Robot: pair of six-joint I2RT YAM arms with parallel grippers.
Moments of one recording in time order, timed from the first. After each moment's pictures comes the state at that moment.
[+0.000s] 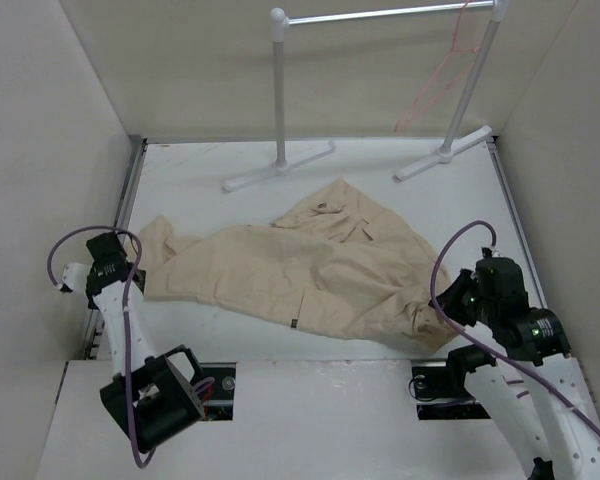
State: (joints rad) left arm 0.53 1.03 0.72 -0.78 -0.32 -0.95; right arm 0.22 0.49 0.77 -1.11 -0.05 0.74
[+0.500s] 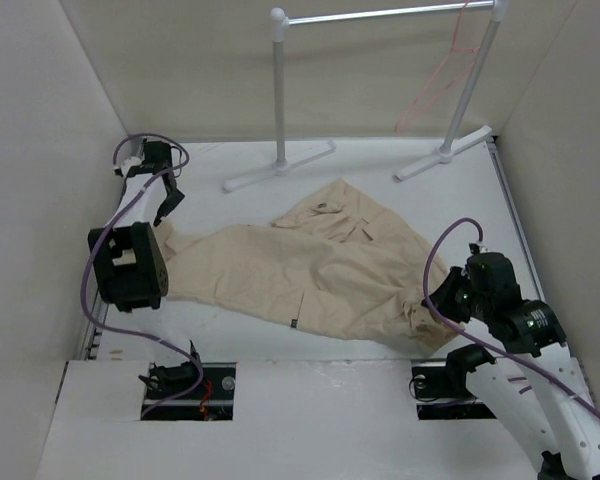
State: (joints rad) left arm 0.13 1.75 1.40 -0.72 -0.43 -0.78; right arm 0.32 0.54 0.77 -1.09 -0.07 0.73
